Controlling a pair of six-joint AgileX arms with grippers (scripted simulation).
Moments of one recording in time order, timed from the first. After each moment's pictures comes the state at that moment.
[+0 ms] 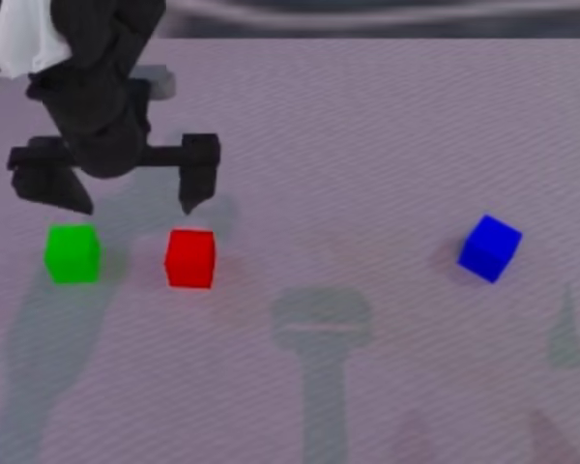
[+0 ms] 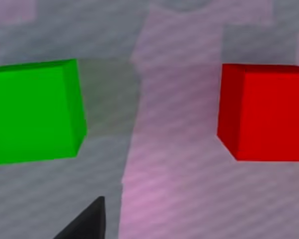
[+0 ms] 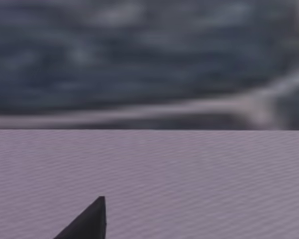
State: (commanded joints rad) left arm -0.36 1.87 1.48 -1.03 0.00 -0.30; right arm 0.00 0.00 0.00 0.00 0.00 0.00
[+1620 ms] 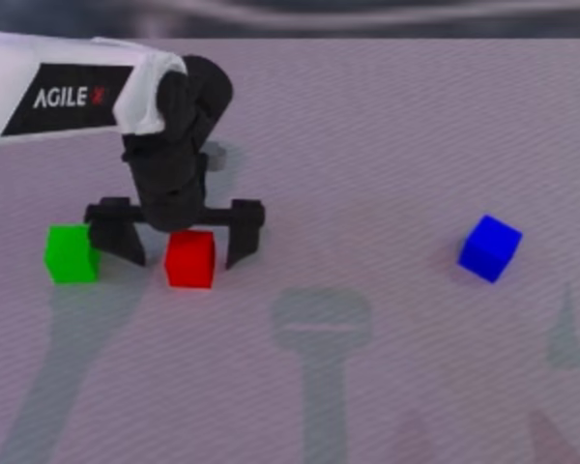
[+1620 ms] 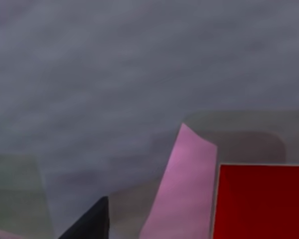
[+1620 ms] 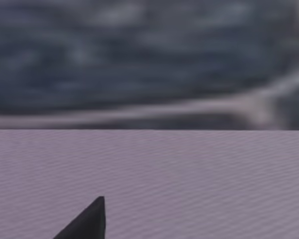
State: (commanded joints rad) left arm -0.41 2.23 1.52 -0.86 0.00 -0.34; right arm 0.00 0.00 0.00 0.00 0.00 0.00
